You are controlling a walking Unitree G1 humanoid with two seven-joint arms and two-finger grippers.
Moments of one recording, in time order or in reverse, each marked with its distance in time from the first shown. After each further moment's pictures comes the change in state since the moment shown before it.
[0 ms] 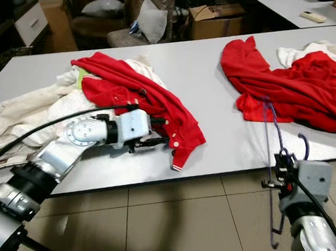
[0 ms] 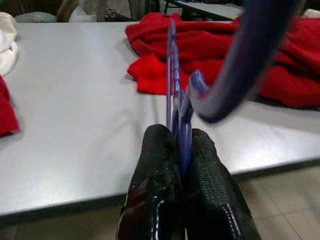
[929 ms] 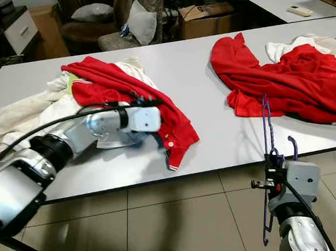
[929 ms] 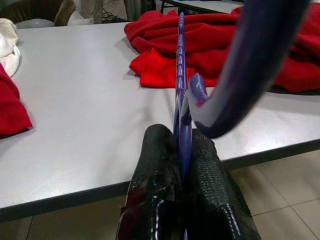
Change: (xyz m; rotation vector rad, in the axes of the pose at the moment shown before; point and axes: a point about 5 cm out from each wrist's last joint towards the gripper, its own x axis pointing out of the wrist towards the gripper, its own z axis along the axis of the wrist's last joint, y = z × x) left arm 0.023 0.027 -0.015 0.303 0.168 0.138; right arm 0.000 0.021 0.000 0.018 -0.007 0.033
